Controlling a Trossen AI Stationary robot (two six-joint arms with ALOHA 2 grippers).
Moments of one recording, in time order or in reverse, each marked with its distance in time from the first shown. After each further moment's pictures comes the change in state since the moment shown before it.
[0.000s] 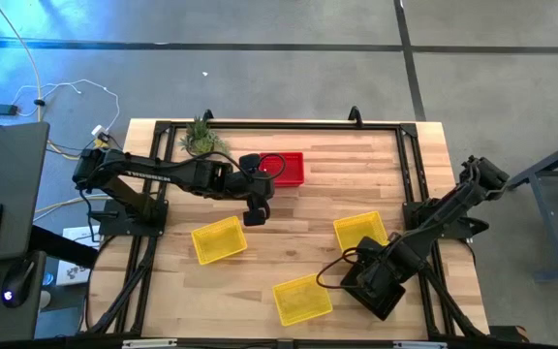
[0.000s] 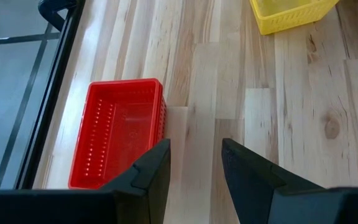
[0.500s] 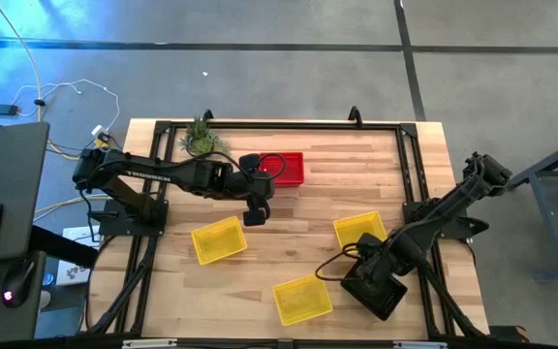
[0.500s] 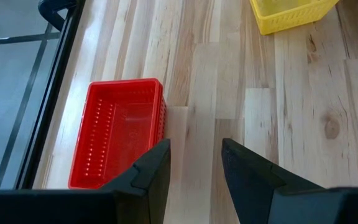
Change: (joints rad) left arm 0.000 0.000 0.000 0.000 0.000 0.000; right arm -0.042 -0.046 0.014 -0.021 -0.050 -0.052
